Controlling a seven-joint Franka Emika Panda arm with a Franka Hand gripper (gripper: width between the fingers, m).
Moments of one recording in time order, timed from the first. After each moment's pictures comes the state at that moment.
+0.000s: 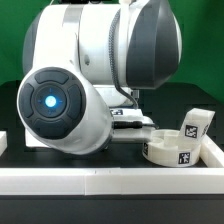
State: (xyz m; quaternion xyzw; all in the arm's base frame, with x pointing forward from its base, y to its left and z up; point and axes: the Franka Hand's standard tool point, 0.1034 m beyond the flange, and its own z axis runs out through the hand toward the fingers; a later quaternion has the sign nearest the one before) arm 0.513 -0.039 0.009 -0.86 0.06 0.51 0.08
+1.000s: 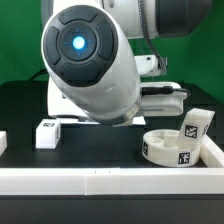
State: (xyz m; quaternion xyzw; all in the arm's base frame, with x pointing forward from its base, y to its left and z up) arm 0.535 0.001 0.059 -0.86 0.07 0.50 0.10
